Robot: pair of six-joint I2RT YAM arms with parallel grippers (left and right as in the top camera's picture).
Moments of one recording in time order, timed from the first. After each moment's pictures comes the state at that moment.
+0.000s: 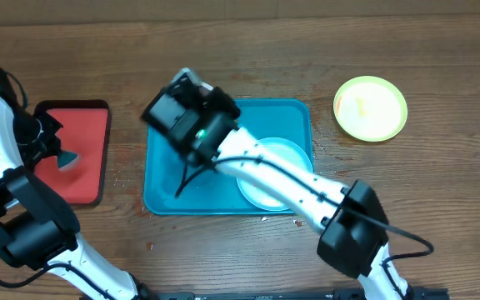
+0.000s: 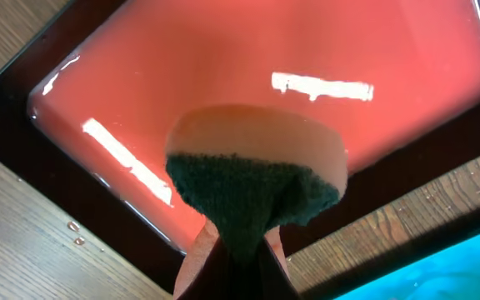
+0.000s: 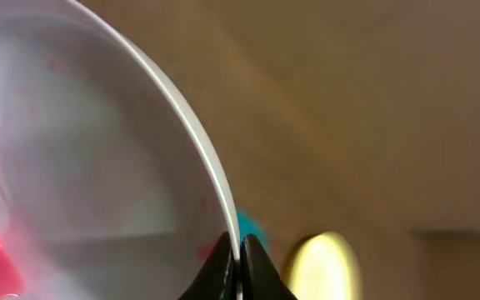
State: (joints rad) left arm 0.54 2.02 1.77 -1.30 0.02 -0.41; right arm 0.96 2.15 2.04 -0.99 0.92 0.05
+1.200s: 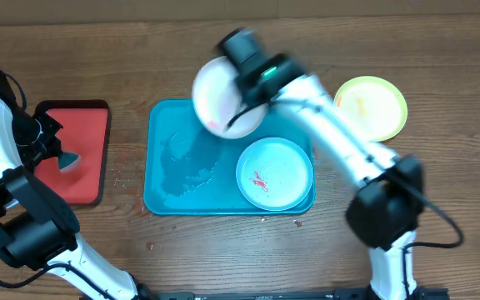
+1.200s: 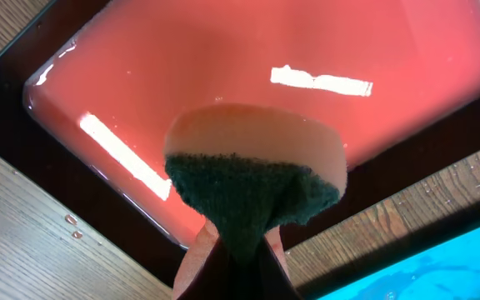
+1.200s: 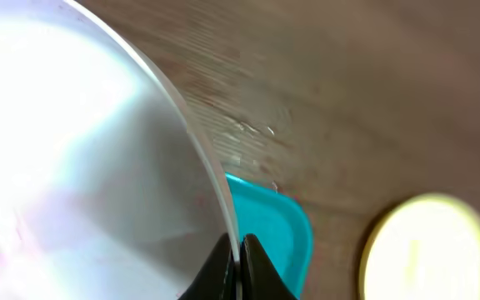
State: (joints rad) left arm 0.55 2.02 1.77 -1.32 0.03 -0.41; right arm 0.60 2.11 2.03 -1.02 0.35 0.13
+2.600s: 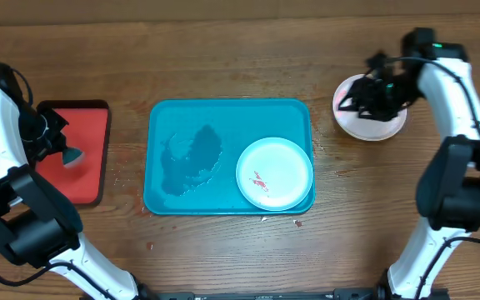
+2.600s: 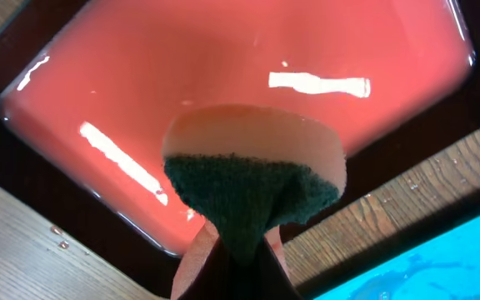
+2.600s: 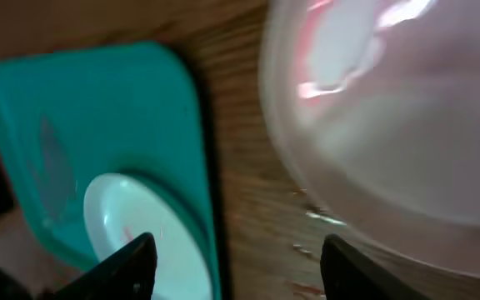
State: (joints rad) left arm 0.52 2.02 1.77 -1.29 0.03 -0.40; right arm -0.09 2.08 1.76 -1.21 -0.54 -0.05
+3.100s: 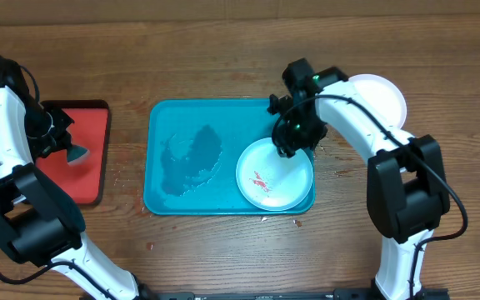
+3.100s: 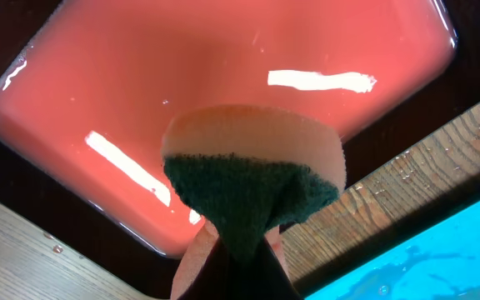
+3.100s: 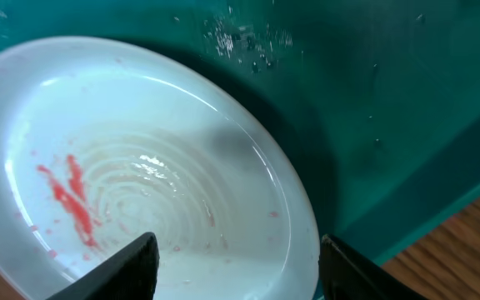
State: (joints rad) left arm 0.49 2.02 1.77 -1.29 0.03 -0.38; right arm 0.39 2.08 1.61 -1.11 -0.18 -0.21
